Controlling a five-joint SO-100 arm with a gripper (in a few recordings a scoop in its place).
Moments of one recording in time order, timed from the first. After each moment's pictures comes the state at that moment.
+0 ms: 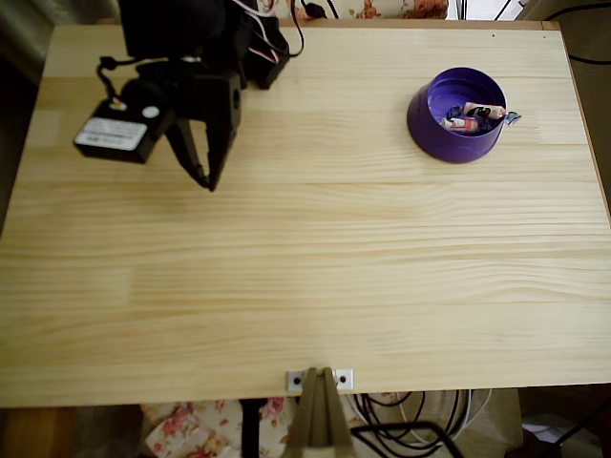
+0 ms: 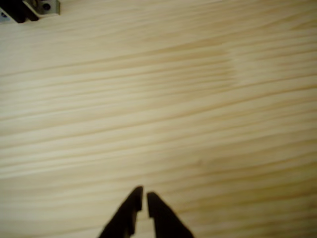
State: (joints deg) arm 9.7 188.3 175.3 54.9 5.8
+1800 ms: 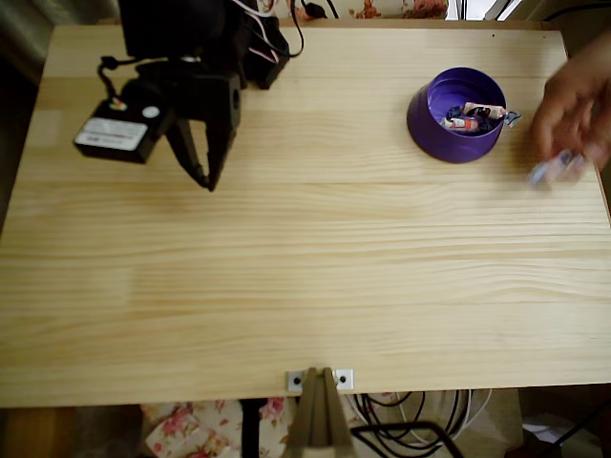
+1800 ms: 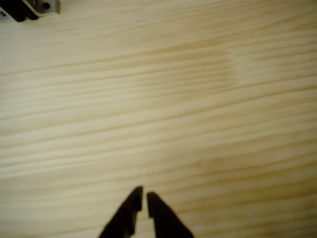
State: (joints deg) arm 9.9 188.3 175.3 54.9 5.7
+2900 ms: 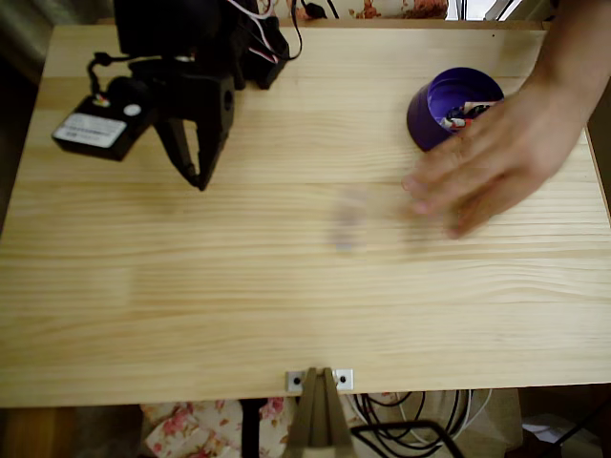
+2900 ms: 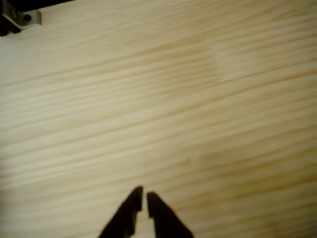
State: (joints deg) arm 12.7 188.3 175.3 54.9 7.7
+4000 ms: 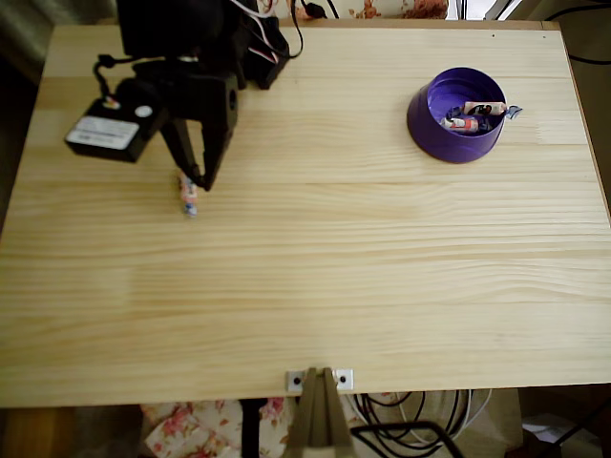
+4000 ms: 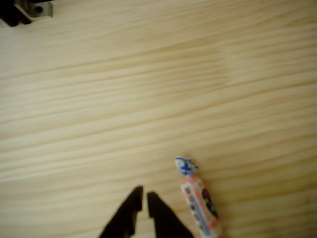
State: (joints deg) arm 11.1 188.3 175.3 54.9 6.2
